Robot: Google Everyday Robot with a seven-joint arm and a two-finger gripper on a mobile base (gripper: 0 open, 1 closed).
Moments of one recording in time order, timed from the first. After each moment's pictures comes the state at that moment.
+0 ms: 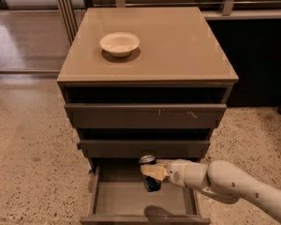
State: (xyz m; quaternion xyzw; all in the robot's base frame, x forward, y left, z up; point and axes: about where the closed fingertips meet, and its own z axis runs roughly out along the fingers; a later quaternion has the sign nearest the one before) arm 0.498 -0.047 0.536 -0.17 0.83 0.40 0.35
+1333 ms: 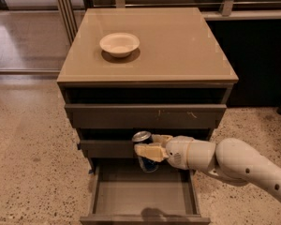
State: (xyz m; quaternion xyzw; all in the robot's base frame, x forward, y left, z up) arm 0.496 -0.027 0.679 -0.25 0.78 0.39 0.42
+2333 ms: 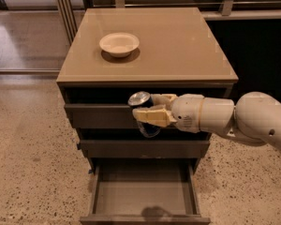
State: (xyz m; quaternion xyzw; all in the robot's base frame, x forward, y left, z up) arm 0.516 -0.029 0.831 -0.34 0.71 0.37 0.49
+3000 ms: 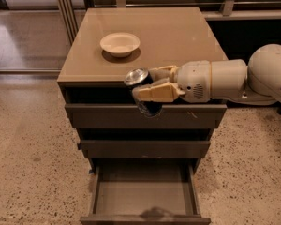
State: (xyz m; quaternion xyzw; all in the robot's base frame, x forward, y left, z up) arm 0.517 -0.022 0.910 -0.44 0.65 0.40 0.47
